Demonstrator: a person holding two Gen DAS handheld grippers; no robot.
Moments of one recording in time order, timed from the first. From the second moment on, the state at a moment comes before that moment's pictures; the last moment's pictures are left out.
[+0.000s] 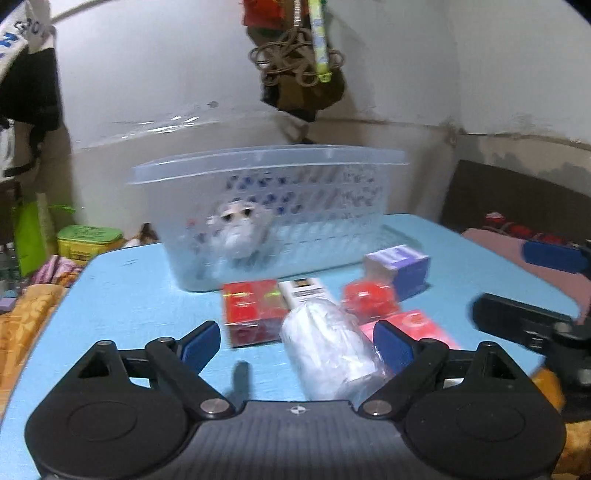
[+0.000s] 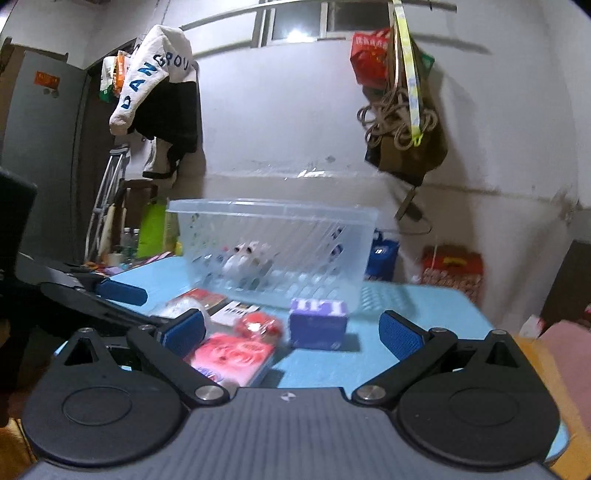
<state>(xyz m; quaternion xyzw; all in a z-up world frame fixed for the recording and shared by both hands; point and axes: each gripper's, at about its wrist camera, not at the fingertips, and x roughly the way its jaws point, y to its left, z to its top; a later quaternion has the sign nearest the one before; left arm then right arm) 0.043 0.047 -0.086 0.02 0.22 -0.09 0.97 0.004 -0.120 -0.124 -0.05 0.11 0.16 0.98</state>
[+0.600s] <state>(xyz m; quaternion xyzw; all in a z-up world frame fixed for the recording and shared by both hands) 0.043 0.054 -0.098 0.04 0.22 -0.07 0.97 -0.010 -0.085 -0.159 -0.05 0.12 0.16 0.98</state>
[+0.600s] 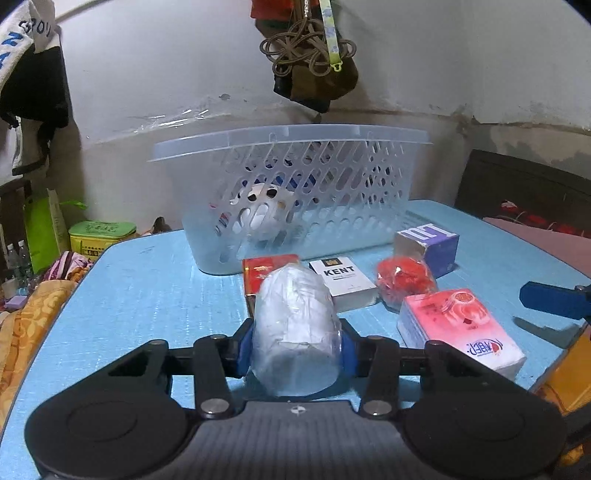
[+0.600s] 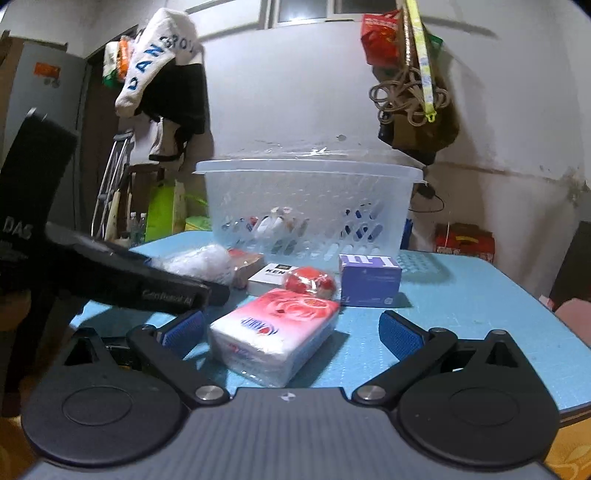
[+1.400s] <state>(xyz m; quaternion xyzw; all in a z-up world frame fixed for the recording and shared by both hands) 0.043 0.064 -0.100 0.04 0.22 -0.07 0.97 0.005 -0.121 -0.150 -0.08 0.17 0.19 0.96</state>
